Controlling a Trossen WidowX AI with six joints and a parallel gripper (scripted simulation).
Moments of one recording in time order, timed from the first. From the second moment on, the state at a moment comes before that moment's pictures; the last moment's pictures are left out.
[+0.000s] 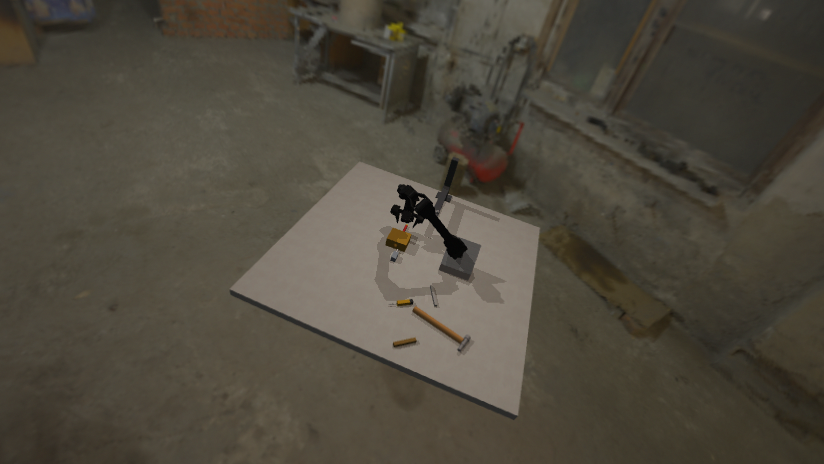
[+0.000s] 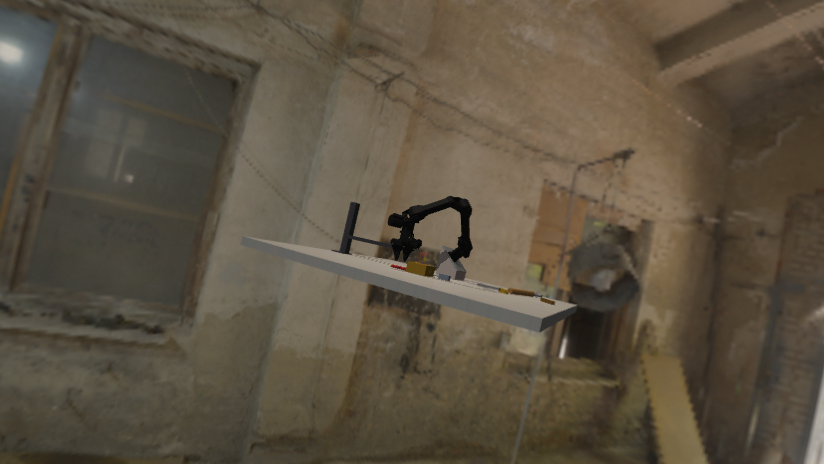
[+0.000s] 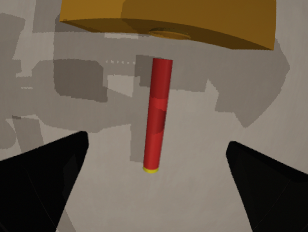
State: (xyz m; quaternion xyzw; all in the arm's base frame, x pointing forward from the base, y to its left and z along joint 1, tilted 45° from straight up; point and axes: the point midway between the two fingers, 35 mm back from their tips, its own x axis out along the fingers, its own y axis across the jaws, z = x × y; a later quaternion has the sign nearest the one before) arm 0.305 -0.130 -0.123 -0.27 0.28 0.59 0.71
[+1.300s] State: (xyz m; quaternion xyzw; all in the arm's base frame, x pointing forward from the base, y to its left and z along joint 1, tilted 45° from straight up) arm 0.308 -0.103 -0.149 -0.27 0.28 0.59 0.71
